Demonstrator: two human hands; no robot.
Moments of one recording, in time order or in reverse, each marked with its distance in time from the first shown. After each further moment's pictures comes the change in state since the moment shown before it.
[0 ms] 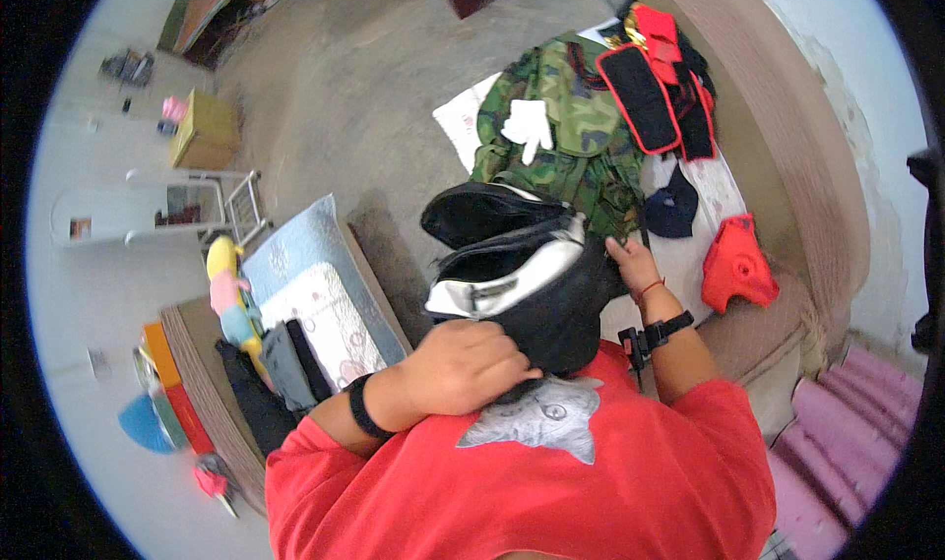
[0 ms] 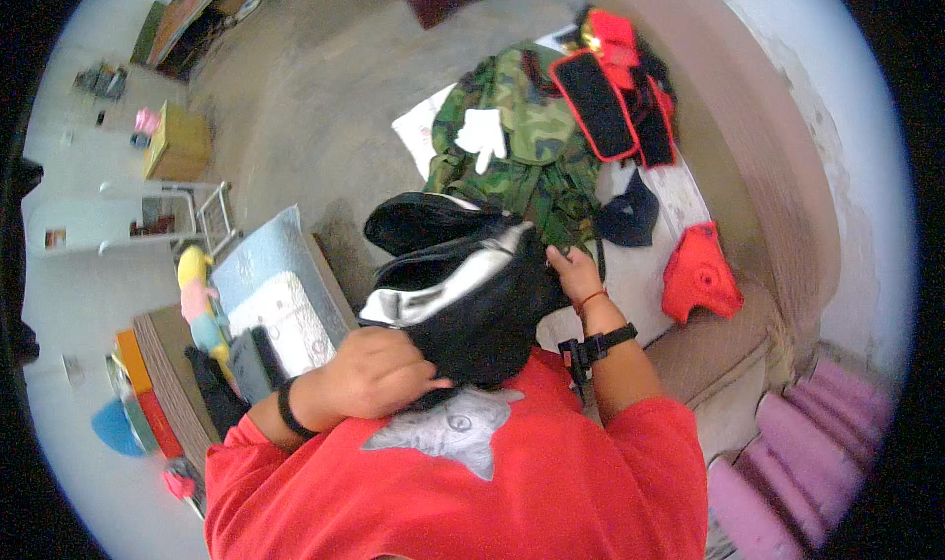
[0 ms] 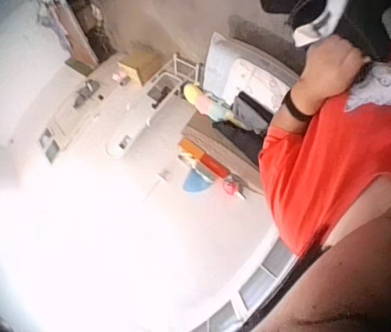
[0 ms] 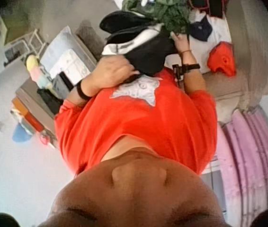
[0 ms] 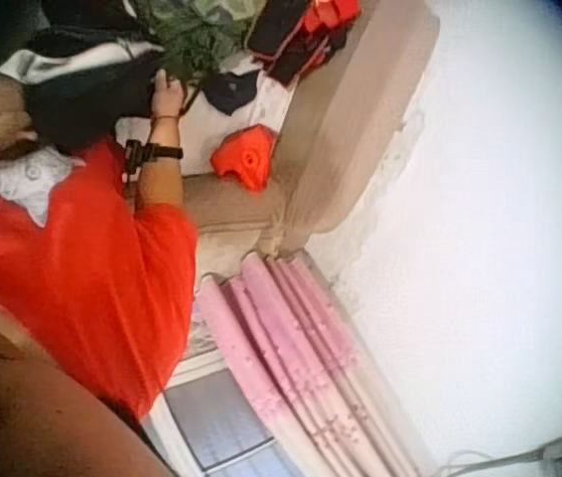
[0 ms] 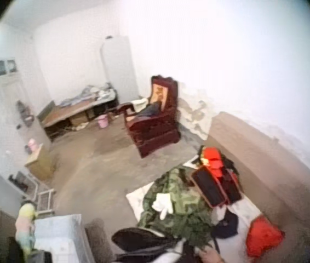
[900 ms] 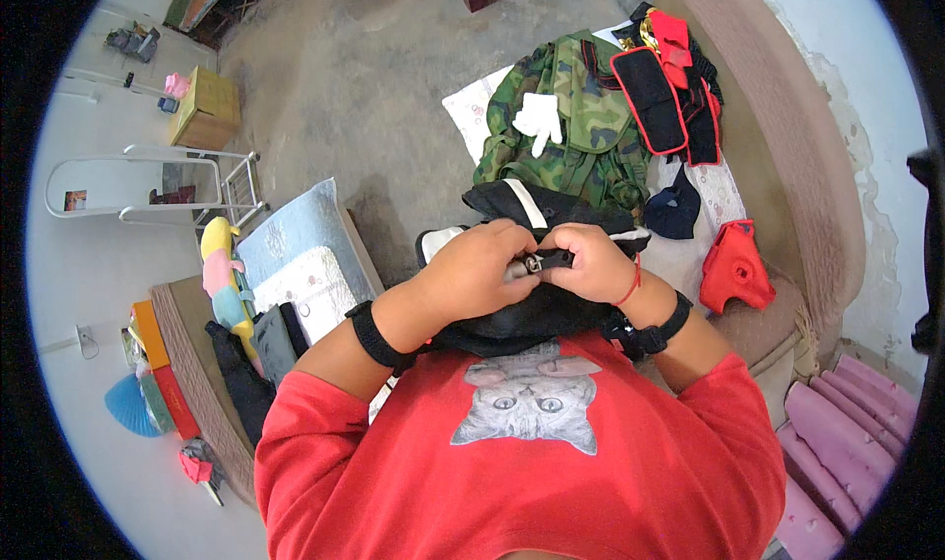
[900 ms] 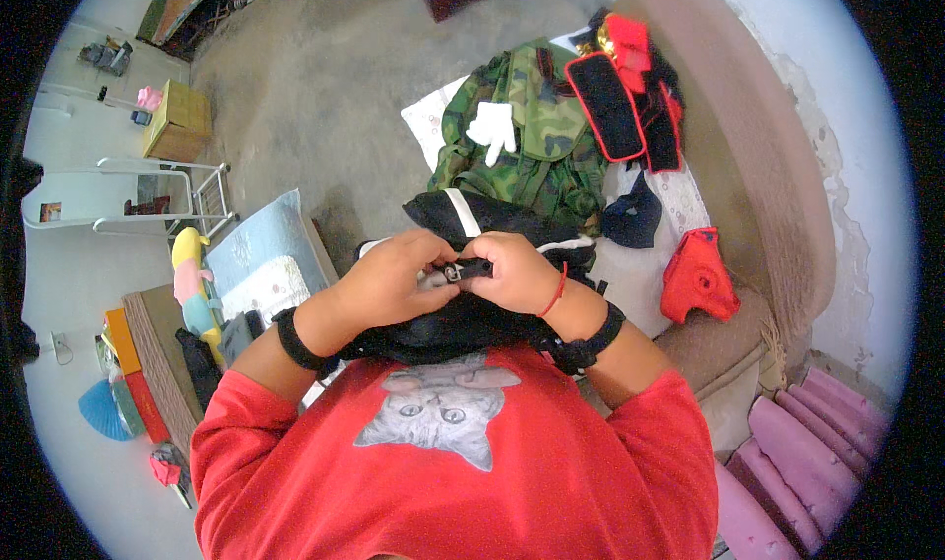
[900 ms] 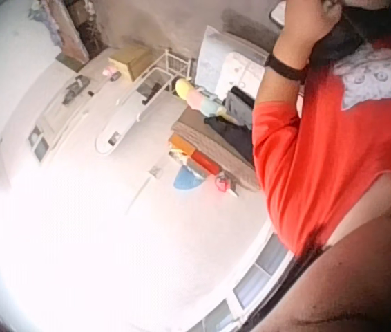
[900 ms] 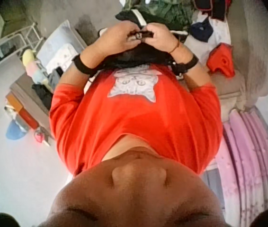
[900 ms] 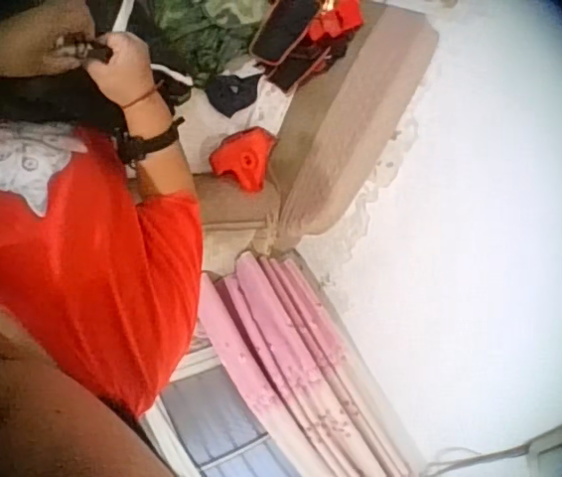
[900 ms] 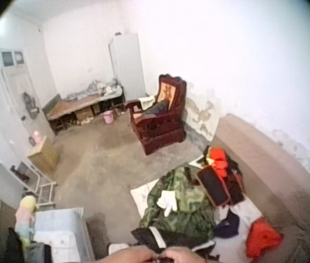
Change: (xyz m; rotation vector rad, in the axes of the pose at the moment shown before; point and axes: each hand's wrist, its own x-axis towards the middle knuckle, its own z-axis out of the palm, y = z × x) left_hand -0.006 -0.059 0.005 -0.092 -0.087 -0.539; right_hand -0.087 -0.144 0.058 -0.269 -0.515 -0.953
